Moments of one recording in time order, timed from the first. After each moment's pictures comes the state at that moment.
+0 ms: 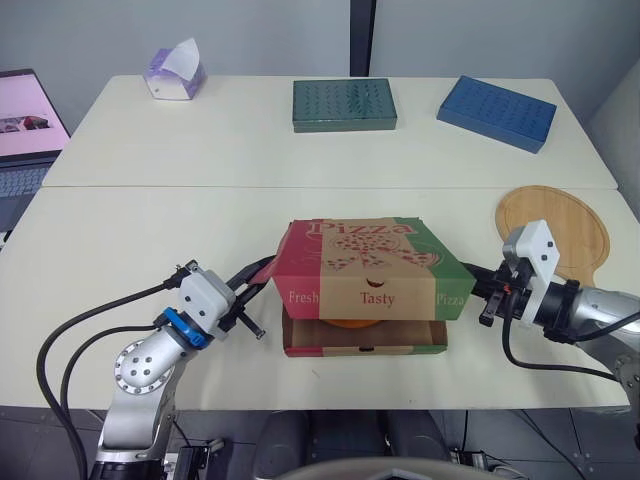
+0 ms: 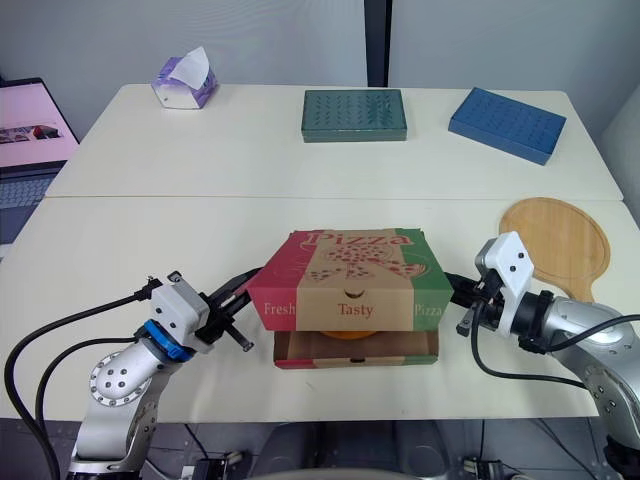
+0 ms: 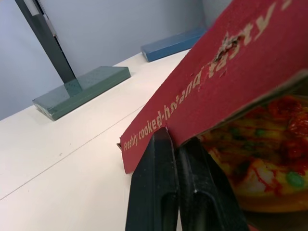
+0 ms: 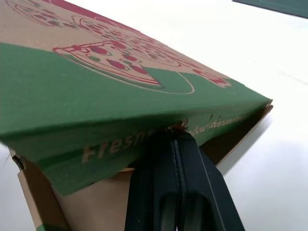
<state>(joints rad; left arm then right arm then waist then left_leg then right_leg) 0.16 0.44 0.09 -0.32 -0.23 -0.18 -0.68 0.00 -0.79 -0.21 -0.66 0.73 0.77 0.65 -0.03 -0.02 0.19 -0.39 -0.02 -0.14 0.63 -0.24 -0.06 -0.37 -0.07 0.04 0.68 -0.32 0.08</state>
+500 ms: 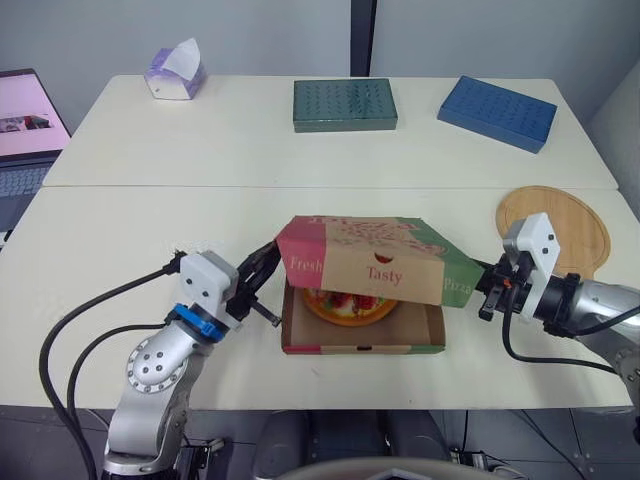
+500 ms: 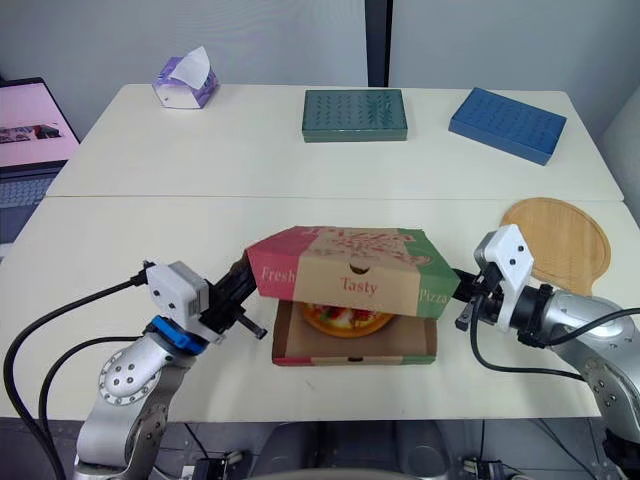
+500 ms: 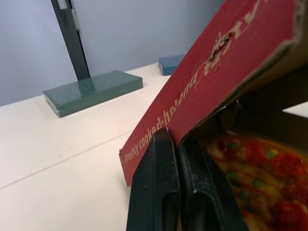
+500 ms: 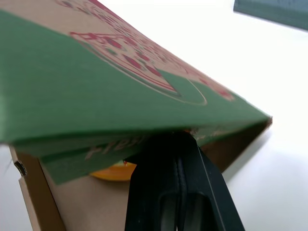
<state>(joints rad) 0.11 0.39 0.06 -0.57 -0.34 0.18 -0.49 -0.06 -0.79 -0.21 -0.66 0.76 0.80 0.65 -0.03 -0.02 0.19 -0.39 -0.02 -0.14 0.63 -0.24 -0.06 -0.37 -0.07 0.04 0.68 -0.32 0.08</state>
